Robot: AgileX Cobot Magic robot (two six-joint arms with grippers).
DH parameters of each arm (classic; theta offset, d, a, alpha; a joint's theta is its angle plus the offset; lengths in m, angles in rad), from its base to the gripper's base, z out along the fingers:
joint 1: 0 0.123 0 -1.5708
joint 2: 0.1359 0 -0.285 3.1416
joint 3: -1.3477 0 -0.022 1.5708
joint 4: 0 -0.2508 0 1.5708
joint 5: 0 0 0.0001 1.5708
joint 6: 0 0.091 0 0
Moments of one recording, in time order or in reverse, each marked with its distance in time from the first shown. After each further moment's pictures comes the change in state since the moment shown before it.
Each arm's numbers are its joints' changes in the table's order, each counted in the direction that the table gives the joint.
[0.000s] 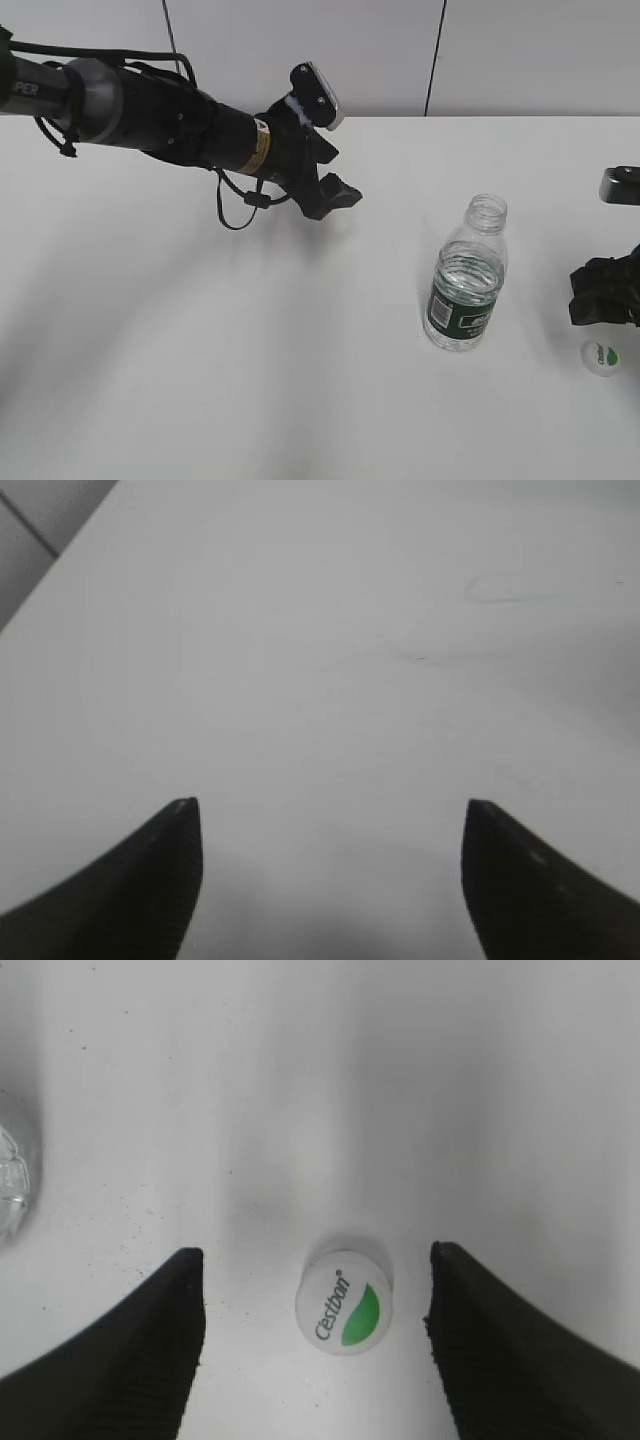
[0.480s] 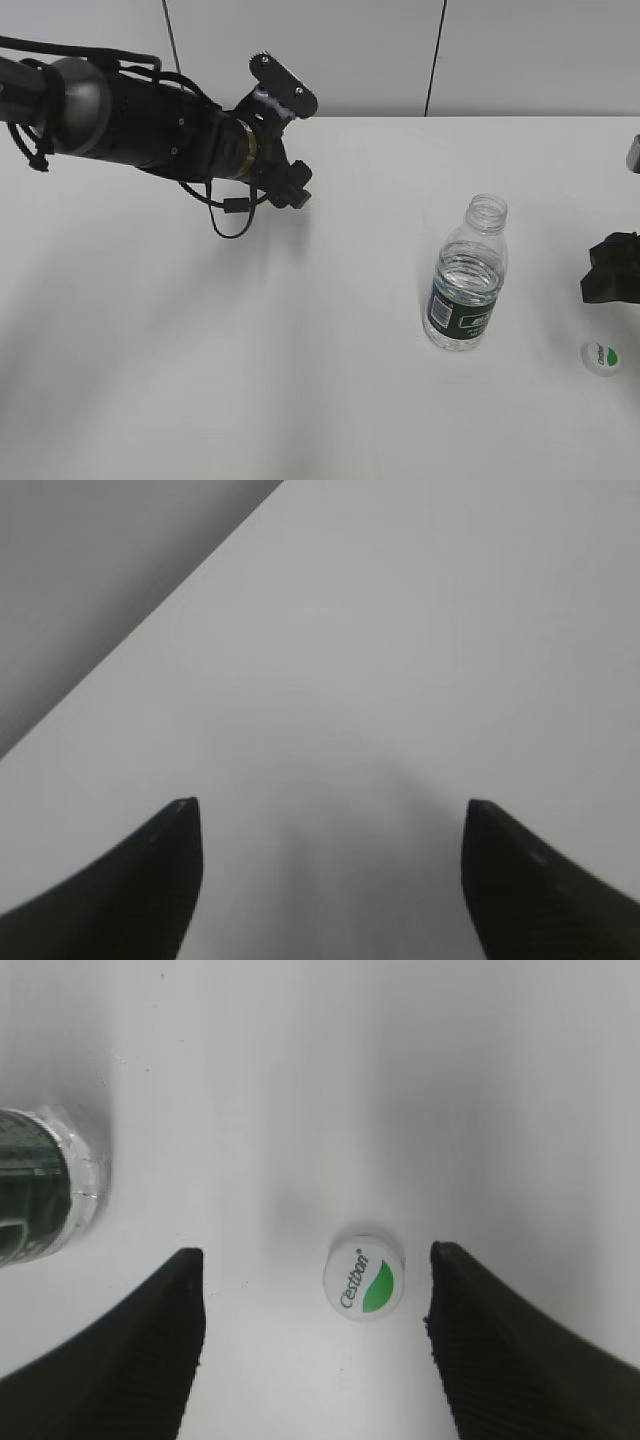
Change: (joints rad) left arm -0.088 -0.129 -0.165 0.229 0.562 -0.016; right arm 0.000 -0.142 0.000 -0.032 0.077 0.001
